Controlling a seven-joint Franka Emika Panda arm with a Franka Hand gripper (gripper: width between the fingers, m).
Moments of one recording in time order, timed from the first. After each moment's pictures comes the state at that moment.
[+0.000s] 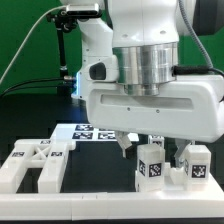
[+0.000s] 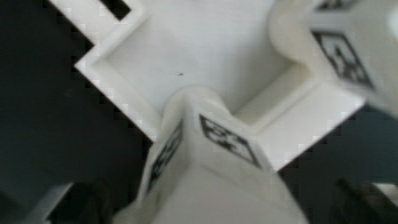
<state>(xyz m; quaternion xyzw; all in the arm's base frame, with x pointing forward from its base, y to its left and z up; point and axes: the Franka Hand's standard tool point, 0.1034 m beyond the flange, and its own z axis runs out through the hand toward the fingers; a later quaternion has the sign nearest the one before) 0.650 0.052 0.070 -0.96 0.28 -0.02 0.05</state>
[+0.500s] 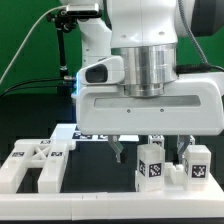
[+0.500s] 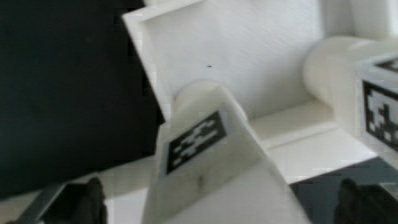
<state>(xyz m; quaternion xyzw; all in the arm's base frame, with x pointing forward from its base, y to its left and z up) 0.651 0.046 0.071 -1.00 0.06 -0.03 0.04</state>
